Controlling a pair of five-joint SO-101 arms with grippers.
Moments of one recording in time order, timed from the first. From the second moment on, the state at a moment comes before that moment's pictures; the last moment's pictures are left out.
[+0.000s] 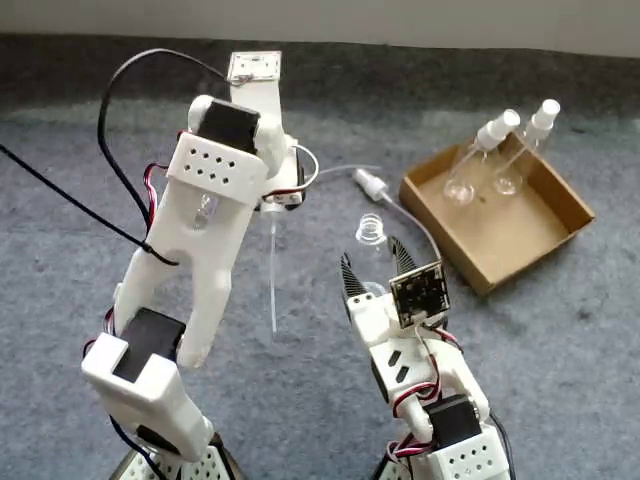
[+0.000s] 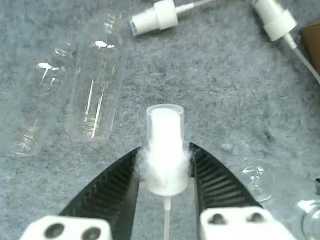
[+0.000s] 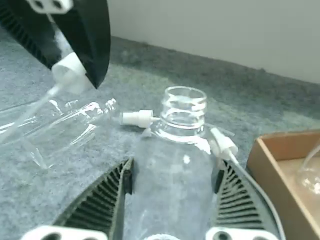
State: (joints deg) left arm 14.4 9.9 -25.9 99.6 27.9; right arm -24.4 -104.5 95.4 29.9 6.7
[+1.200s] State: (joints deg) left arm 32.4 -42.9 9.5 47.5 14.8; right arm -30.0 -104.5 95.5 25.2 10.2
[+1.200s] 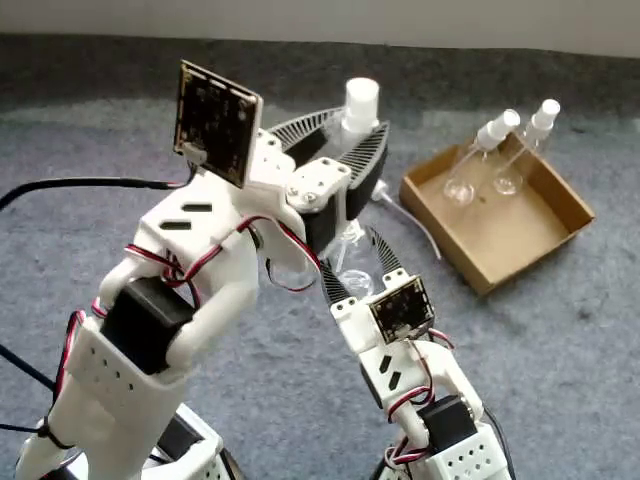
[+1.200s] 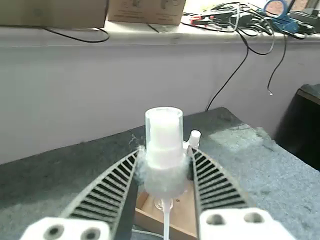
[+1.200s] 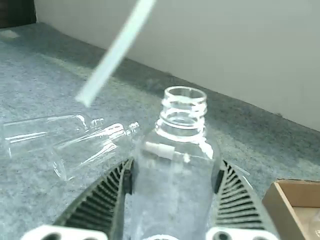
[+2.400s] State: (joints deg) left arm 27.6 -62.6 53.6 6.3 14.8; right arm -30.0 -104.5 95.5 26.6 10.2
